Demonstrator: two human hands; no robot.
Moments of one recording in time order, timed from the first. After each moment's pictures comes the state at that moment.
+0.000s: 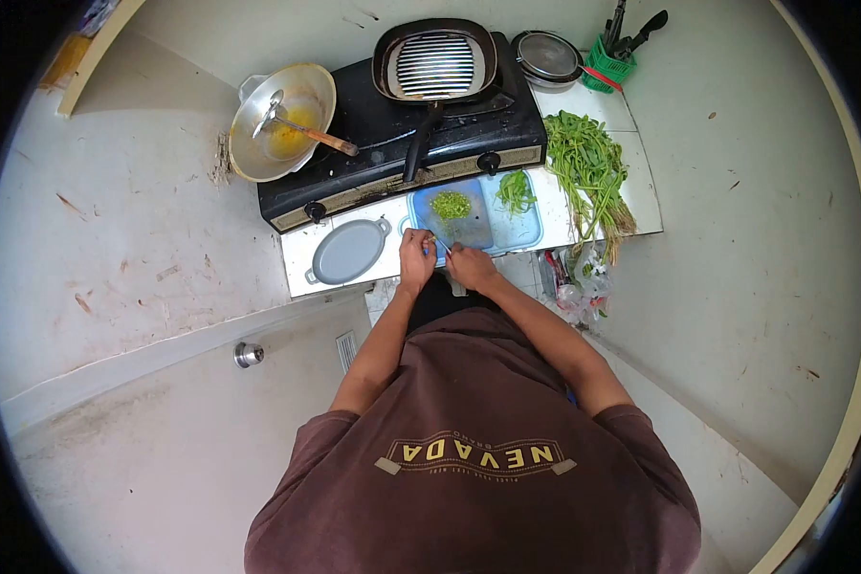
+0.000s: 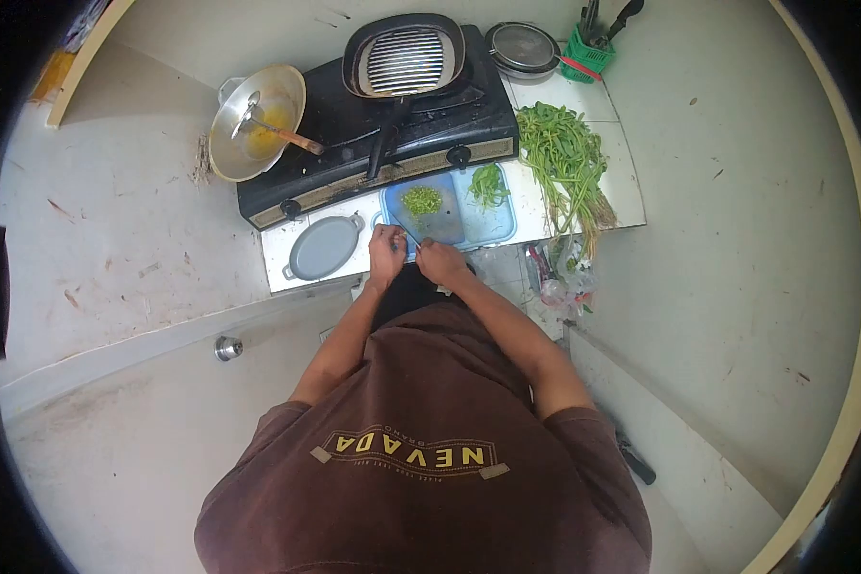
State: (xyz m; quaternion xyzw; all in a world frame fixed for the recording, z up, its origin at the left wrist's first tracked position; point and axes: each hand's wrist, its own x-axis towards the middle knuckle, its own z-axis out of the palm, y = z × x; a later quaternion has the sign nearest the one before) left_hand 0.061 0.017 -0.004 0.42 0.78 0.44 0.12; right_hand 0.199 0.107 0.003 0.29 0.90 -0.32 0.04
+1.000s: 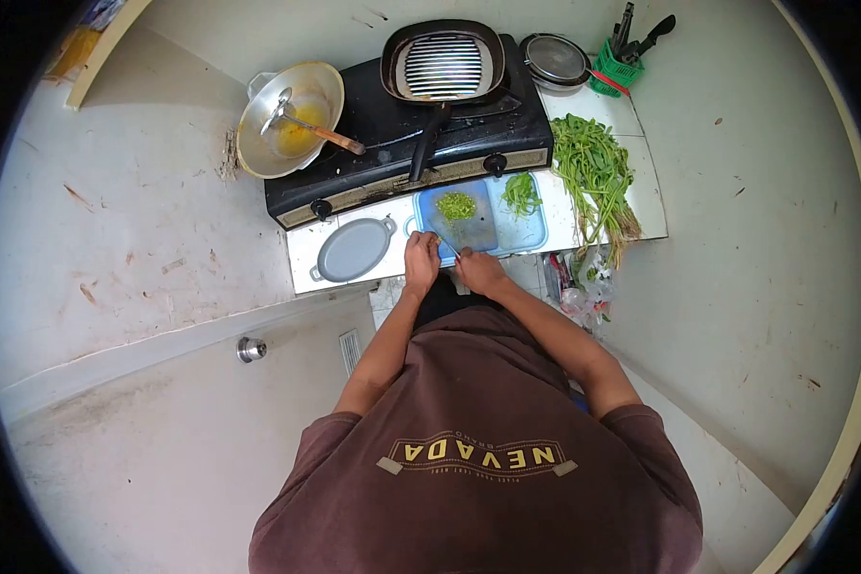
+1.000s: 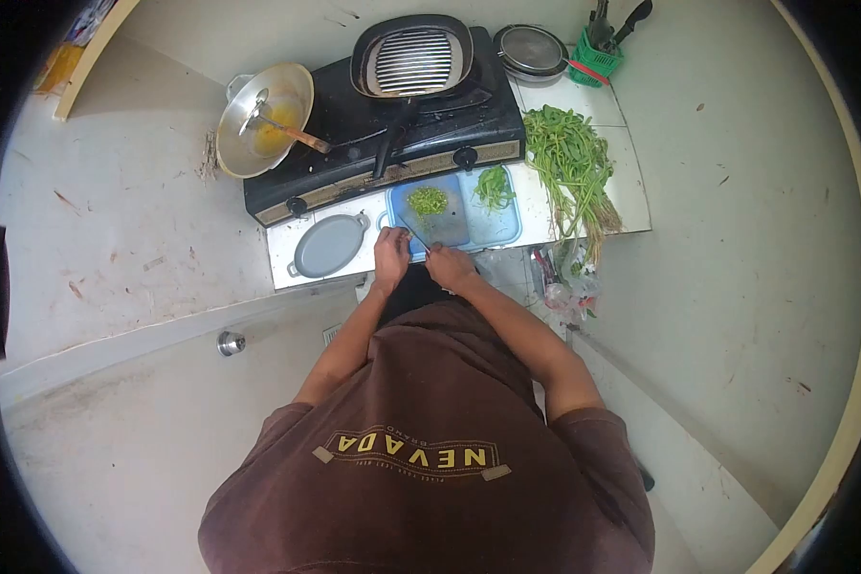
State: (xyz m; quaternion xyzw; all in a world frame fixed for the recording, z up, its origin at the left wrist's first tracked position) left_hand 0.065 0.012 0.000 0.41 0.81 0.41 0.13; right_hand 0.210 0.107 0.017 0.28 0.90 -0.32 0.09
